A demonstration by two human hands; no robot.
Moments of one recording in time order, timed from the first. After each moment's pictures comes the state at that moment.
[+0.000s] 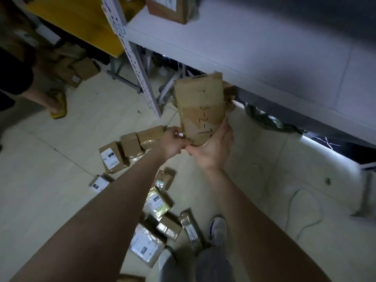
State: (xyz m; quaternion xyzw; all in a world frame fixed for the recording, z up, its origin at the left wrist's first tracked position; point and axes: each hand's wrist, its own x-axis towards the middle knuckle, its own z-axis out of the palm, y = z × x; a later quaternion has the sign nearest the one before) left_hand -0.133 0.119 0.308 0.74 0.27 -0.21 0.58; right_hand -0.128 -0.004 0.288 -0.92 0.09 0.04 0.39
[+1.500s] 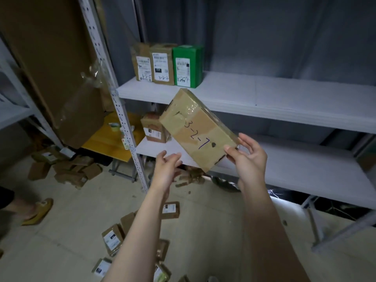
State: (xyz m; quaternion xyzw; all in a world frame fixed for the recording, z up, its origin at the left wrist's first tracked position) left_hand -0.287 0.060 0.690 0.60 0.18 0.02 0.78; right_hand -0.289 -0.128 0.735 -0.61 0.12 -0.14 0.77
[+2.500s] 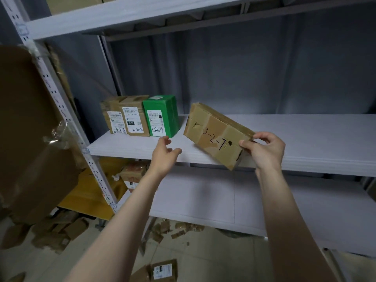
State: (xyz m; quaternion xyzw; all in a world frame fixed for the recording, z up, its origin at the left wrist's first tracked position) left_hand -0.059 -0.004 0.800 0.84 0.02 0.13 0.53; right_hand -0.075 -0.248 0.807 -0.60 0.15 -0.27 0.74
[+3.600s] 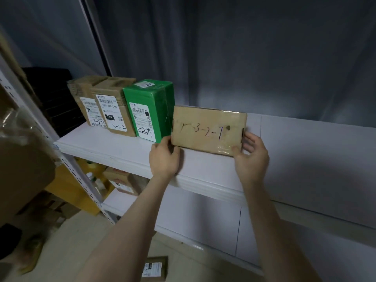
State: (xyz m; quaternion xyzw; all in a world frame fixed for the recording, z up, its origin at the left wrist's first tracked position) left_hand 0.149 -0.022 0.712 0.89 0.15 0.21 0.38; right_hand 0.142 -0.235 0.724 -0.75 0.07 -0.30 0.59
